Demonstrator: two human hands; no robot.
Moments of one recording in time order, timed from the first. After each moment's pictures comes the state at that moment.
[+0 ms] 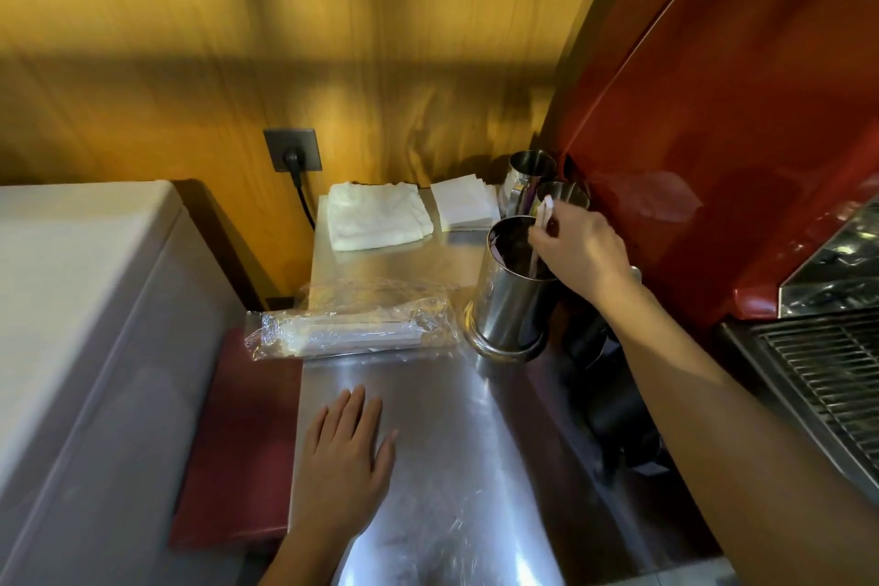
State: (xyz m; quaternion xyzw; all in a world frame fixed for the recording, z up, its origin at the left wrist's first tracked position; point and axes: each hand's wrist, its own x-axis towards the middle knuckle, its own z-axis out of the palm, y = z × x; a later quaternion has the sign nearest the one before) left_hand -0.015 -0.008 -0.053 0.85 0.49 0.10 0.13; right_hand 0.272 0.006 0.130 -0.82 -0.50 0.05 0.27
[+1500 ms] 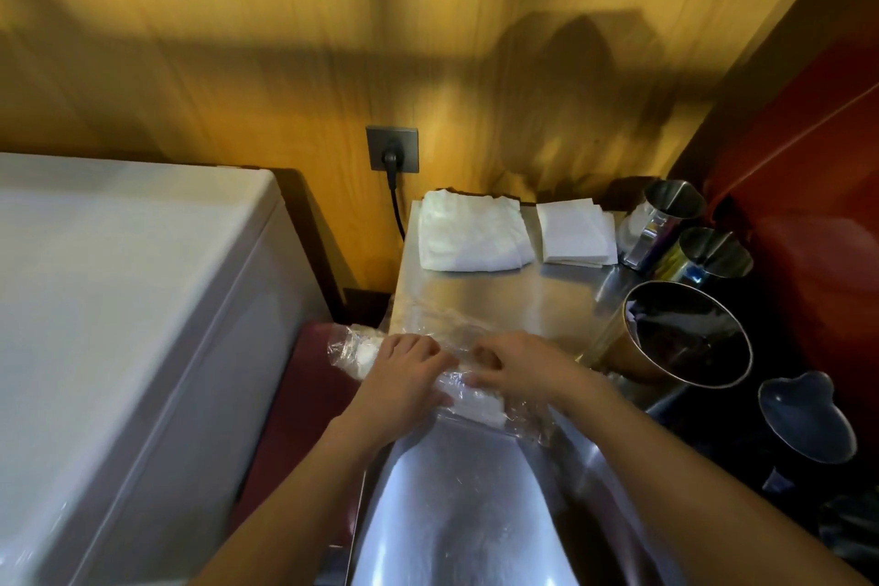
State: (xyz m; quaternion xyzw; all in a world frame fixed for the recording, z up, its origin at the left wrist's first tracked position) left_hand 0.005 0.130 -0.013 0.92 0.38 0.07 0.09; right_hand 0.194 0.113 0.002 -0.65 -0.71 0.27 0.04
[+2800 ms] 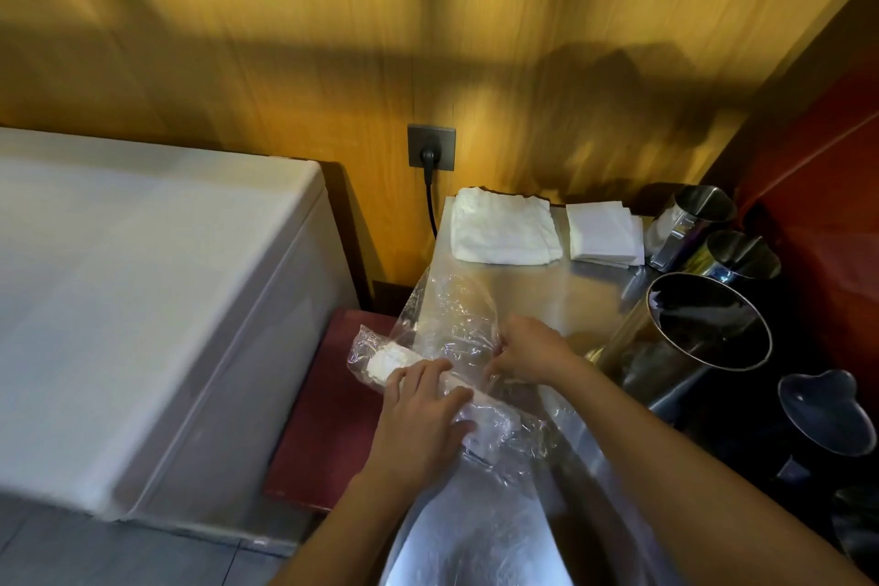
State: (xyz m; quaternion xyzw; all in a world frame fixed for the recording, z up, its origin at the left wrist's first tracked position) left_hand -0.014 0.046 -0.001 0.86 0.48 0.13 0.08; right_hand 0.160 0.108 0.023 -0.69 -0.66 0.28 0.02
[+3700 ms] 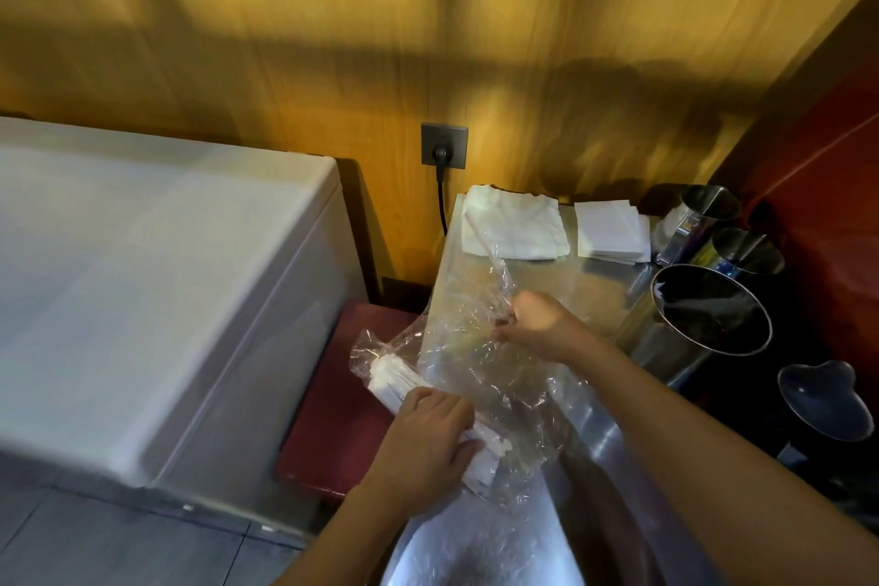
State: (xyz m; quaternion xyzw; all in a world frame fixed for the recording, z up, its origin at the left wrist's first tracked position) left_hand -0.029 0.024 -0.022 0.89 0.40 0.16 0.12; right_hand 0.161 0.105 0.046 -0.68 -0.66 0.30 0.09
